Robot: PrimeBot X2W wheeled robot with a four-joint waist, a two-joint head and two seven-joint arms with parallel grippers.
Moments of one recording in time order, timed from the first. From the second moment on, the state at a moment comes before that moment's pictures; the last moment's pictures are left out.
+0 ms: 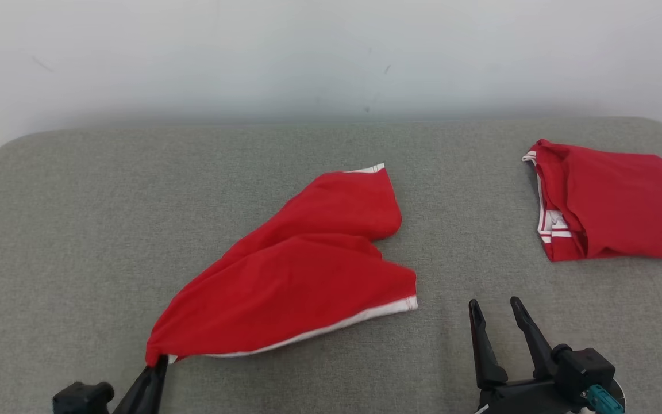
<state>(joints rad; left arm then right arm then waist) -0.14 0.35 -0.36 0.15 -0.50 0.09 -0.14 -0.07 -0.05 0.22 0.16 0.16 0.13 -0.26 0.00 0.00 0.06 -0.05</state>
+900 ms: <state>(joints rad) 0.02 0.34 -0.32 0.10 -0.54 0.15 -0.23 -0.04 -0.05 0.19 0.16 0.16 0.13 -0.23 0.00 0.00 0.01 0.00</state>
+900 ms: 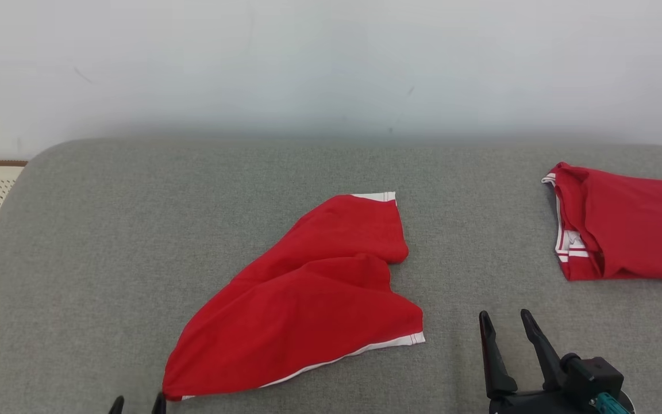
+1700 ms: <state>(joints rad) 0.06 0.18 -0.16 -0.06 -0.33 0.20 -0.26 -0.01 -0.05 0.12 0.13 0.14 0.13 -0.25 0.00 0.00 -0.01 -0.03</state>
